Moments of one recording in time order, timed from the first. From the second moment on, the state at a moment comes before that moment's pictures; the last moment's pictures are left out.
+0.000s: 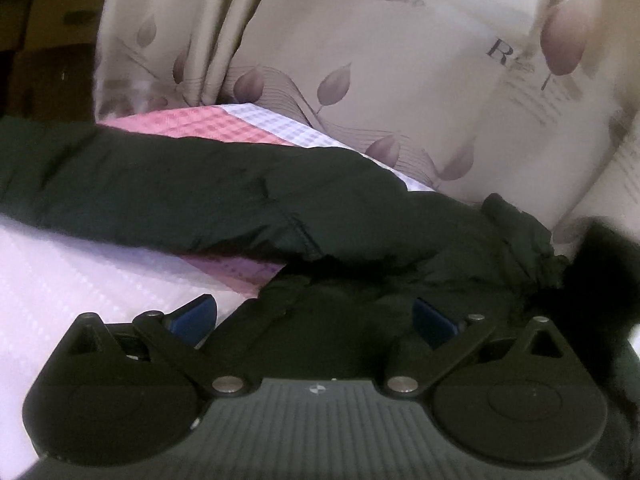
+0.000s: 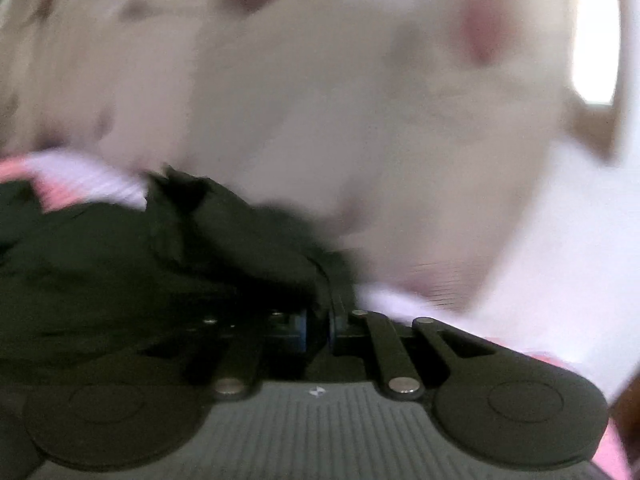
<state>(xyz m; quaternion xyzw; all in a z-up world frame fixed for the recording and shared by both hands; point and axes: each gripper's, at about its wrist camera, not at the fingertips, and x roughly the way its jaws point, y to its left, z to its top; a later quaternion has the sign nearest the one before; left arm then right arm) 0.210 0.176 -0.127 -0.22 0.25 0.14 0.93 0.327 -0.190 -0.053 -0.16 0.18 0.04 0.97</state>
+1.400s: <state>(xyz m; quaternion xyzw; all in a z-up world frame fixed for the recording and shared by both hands) 0.027 0.212 -0.089 -0.12 0.28 0.07 0.95 -0.013 -0.429 -0.125 0.24 0.28 0.07 0.93</state>
